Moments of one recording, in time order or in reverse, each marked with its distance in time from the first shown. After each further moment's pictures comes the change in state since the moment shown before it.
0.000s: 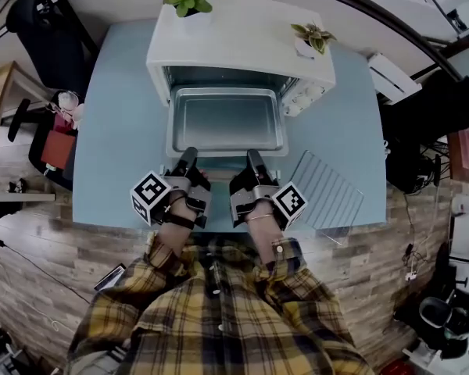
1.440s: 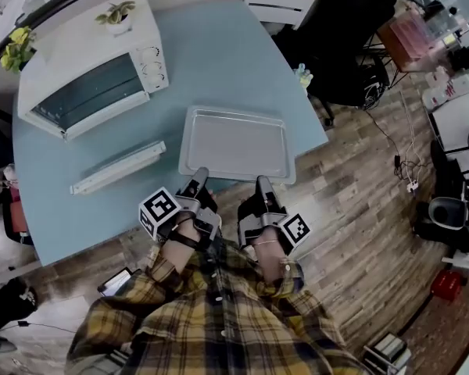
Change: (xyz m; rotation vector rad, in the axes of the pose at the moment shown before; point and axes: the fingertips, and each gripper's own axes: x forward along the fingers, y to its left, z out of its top) left arm -0.018 0.038 -0.338 0.152 0.559 0.079; right arm -0.309 -0.046 0.200 0.070 -0.510 -0.038
